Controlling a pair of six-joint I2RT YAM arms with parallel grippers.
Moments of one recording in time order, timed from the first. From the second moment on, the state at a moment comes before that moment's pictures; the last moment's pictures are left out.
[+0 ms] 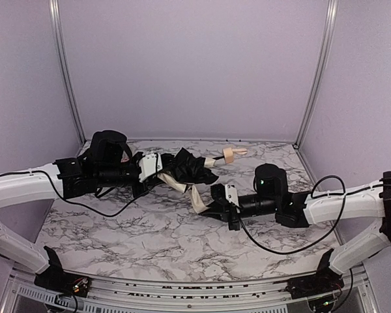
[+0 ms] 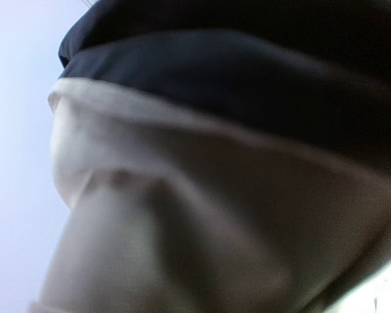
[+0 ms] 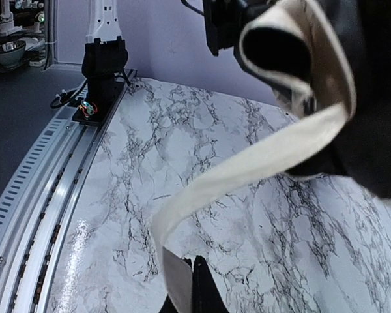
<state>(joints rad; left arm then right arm) -0.86 1.29 0.97 -0.12 0.16 0.67 0.90 1.38 0.63 0.44 -0.58 -0.39</state>
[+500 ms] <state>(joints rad) -0.81 1.58 1.02 -0.12 0.10 0.49 0.83 1.29 1.03 0.25 -0.86 -0.40</state>
